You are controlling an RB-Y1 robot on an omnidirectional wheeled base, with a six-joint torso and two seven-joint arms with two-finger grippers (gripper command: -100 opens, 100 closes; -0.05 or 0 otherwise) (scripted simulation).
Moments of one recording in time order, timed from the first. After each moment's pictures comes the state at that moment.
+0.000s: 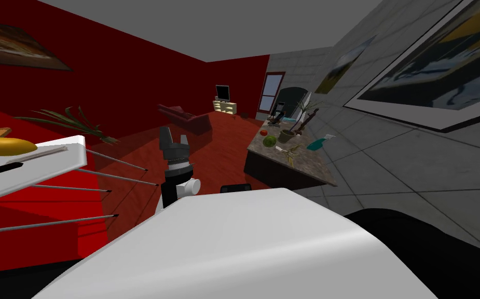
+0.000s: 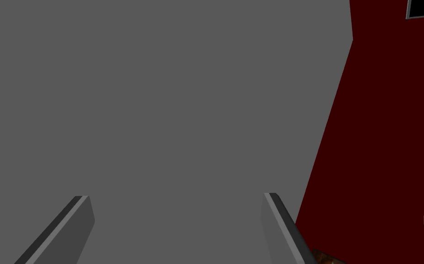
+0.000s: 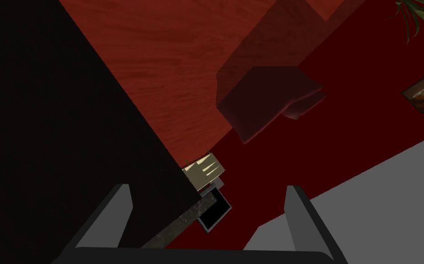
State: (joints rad) left arm 0.48 0.04 -0.02 -2.31 0.08 -0.45 -0.17; right arm 0.84 -0.87 0.29 -1.62 0.37 -0.70 0.20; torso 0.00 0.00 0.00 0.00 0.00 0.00
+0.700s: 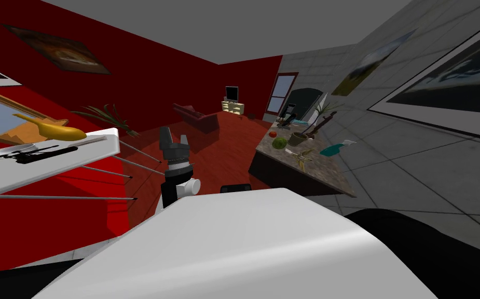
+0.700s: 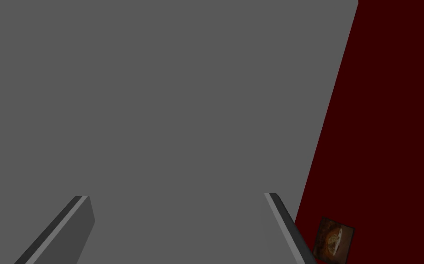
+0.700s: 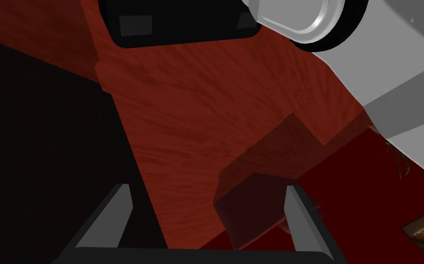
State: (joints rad) left arm 0.48 0.04 -0.02 -2.31 0.08 -0.45 -0.17; right arm 0.89 -1.07 0.37 -1.43 0.45 -0.72 0.24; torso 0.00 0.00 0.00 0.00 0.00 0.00
